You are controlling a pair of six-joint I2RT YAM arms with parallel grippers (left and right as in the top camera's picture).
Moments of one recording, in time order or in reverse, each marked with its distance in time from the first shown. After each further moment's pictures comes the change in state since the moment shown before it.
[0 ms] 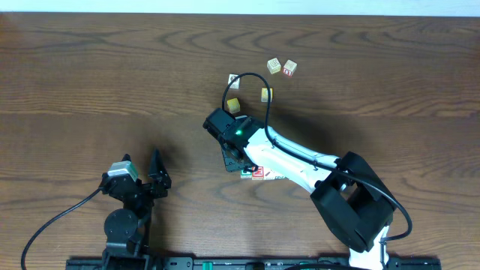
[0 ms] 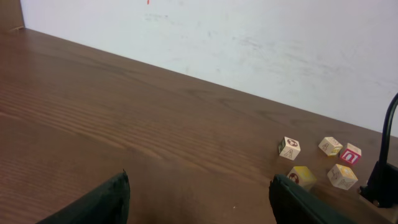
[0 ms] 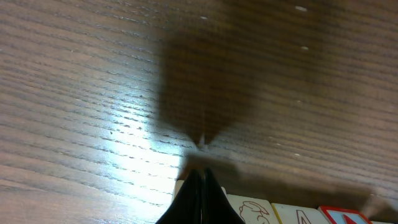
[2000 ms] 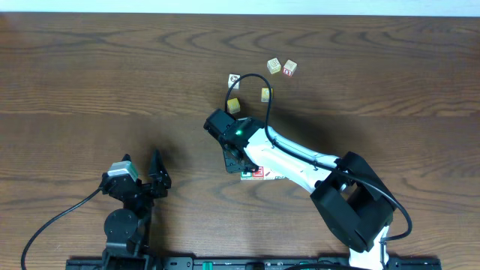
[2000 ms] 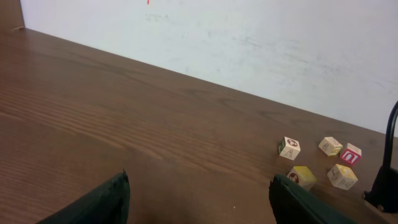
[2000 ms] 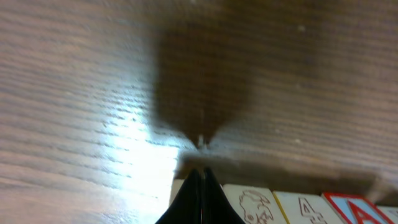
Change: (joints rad) left arm 0.000 0.000 0.000 0.000 0.000 0.000; right arm 0.000 0.000 0.000 -0.023 -0.013 0.045
